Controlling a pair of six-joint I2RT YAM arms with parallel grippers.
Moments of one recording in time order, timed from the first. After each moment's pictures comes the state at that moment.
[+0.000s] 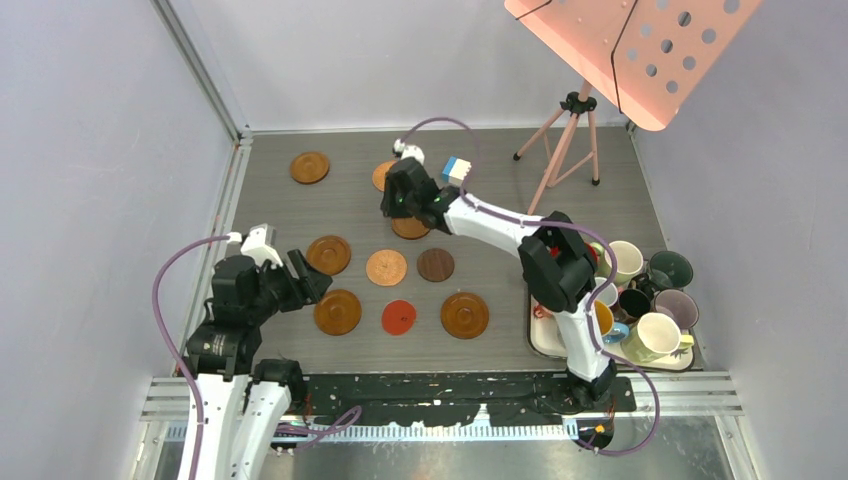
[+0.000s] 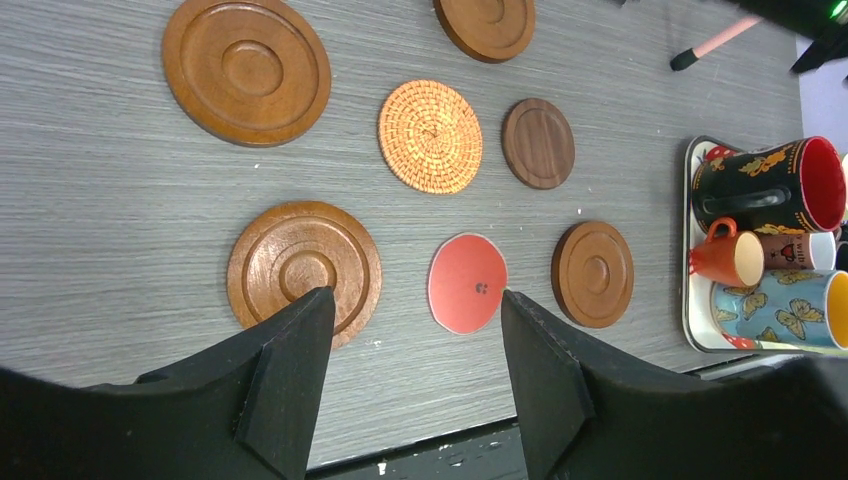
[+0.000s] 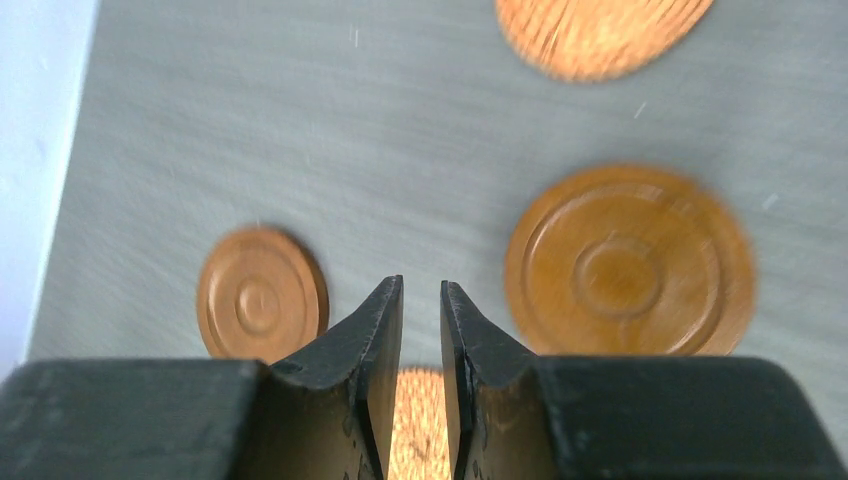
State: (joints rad) left arm -0.06 0.48 0.75 -0.83 0.26 -0.41; right arm 0.80 2.10 1.64 -0.15 0.13 0.58
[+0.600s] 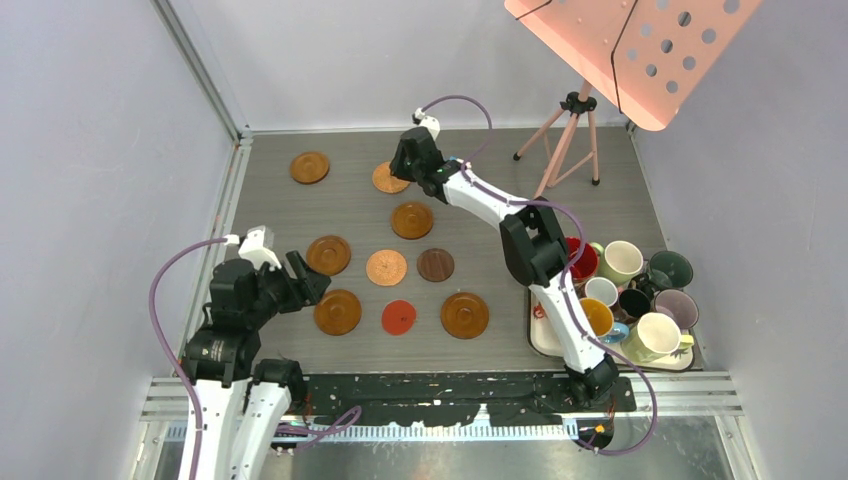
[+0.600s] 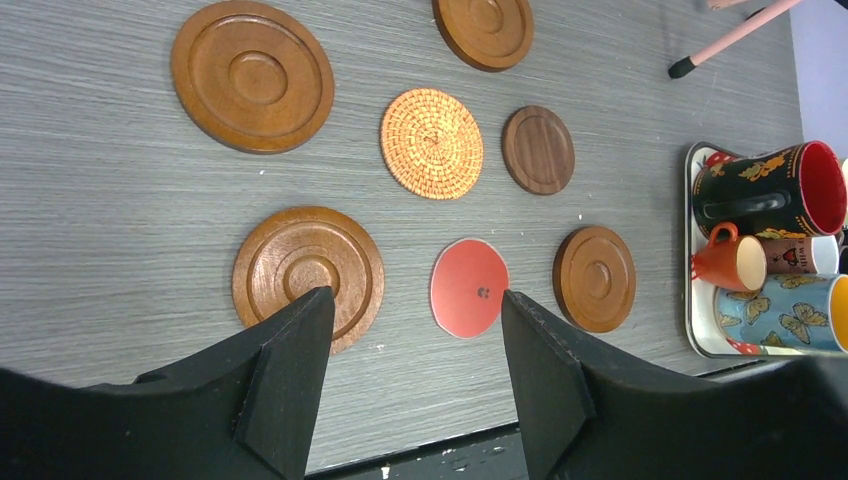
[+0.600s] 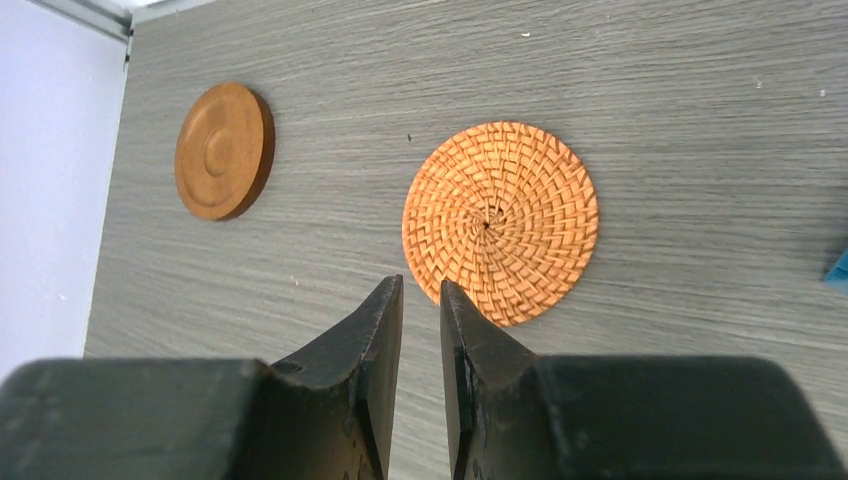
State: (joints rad) left arm -0.07 0.45 0.75 -0.83 0.23 -0.41; right arm 0.64 2.41 2.05 -0.11 0.17 0.64
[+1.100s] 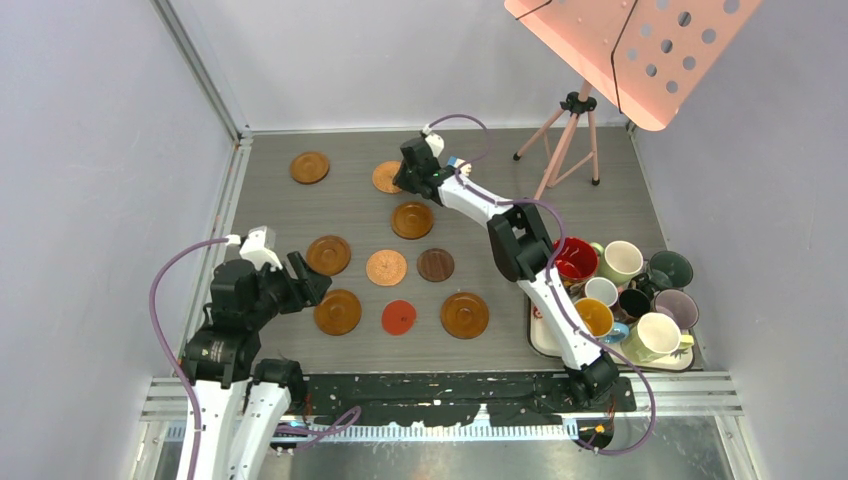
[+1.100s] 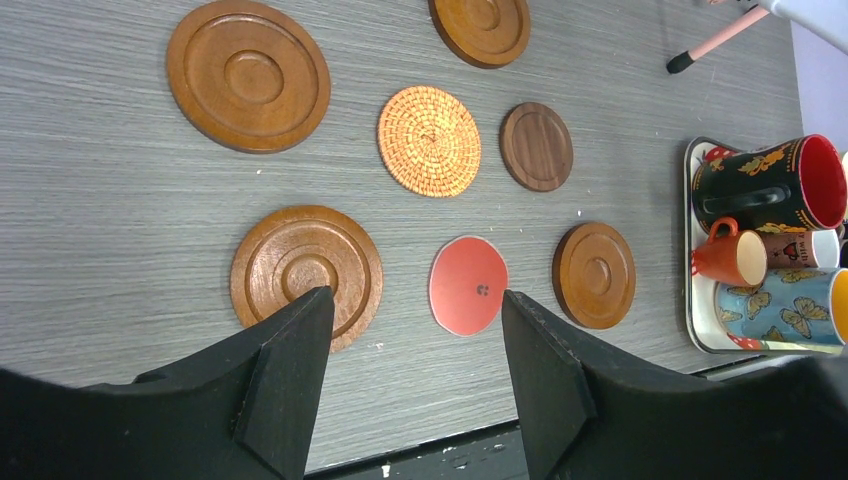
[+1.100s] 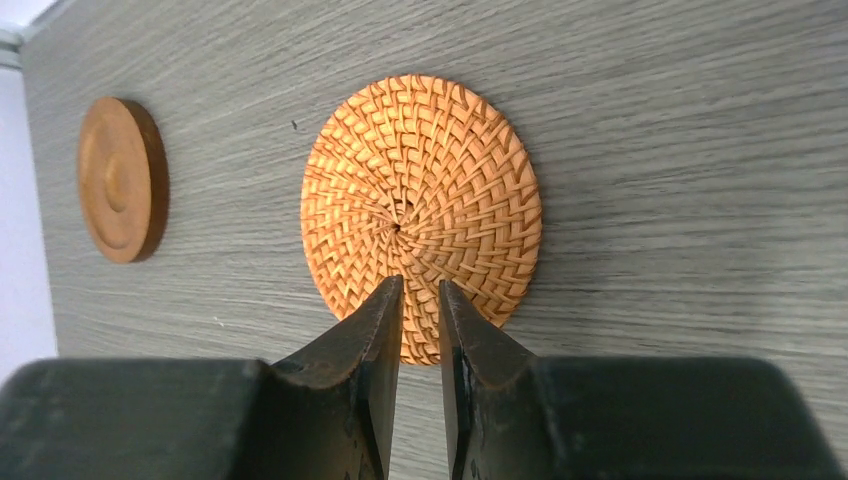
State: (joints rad) left arm -0.09 0.44 0.75 -0.83 0.23 -0.41; right arm 0.62 2.60 2.22 -0.21 0.16 0.83
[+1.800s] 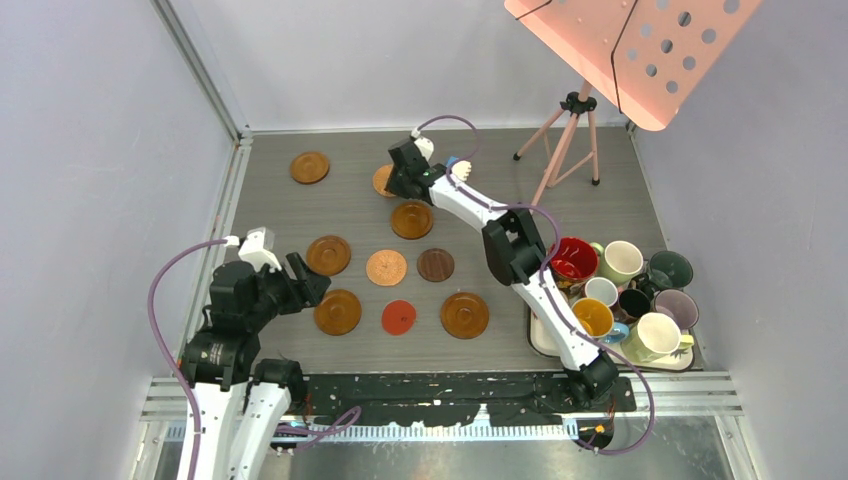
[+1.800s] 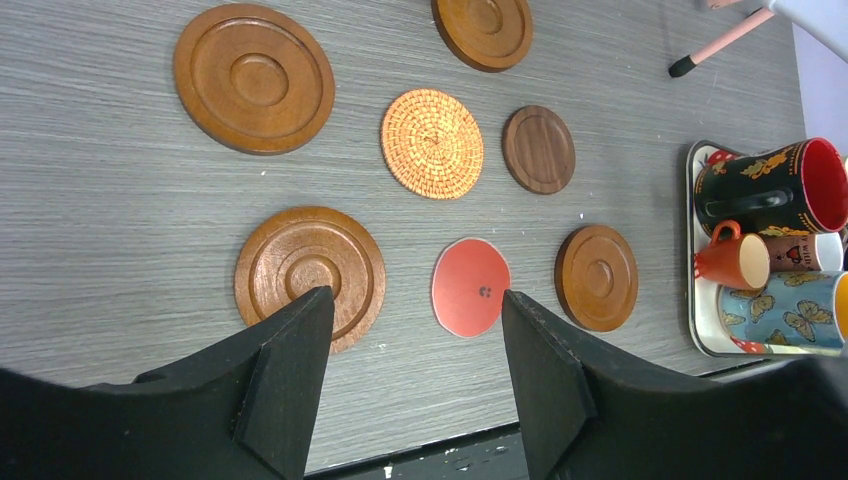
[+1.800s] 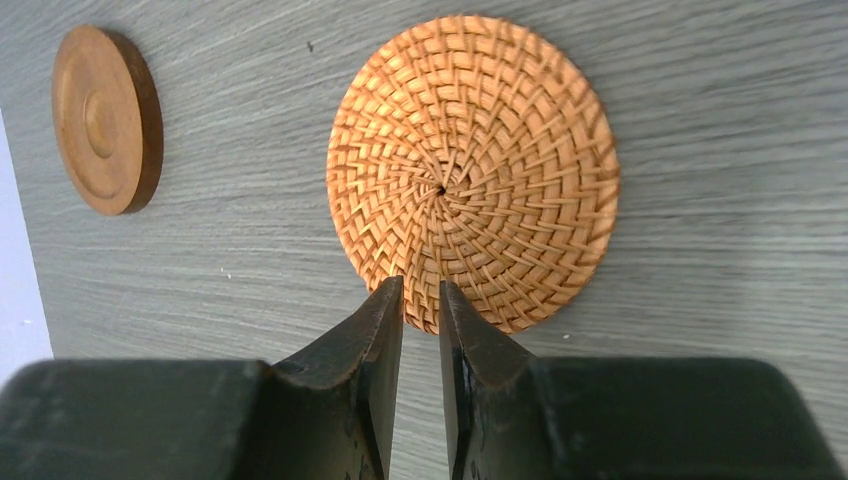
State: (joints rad) left arm -0.09 0.43 0.75 -0.84 0.22 -0.41; right arm 0.66 2.65 2.35 -0.39 0.15 0.87
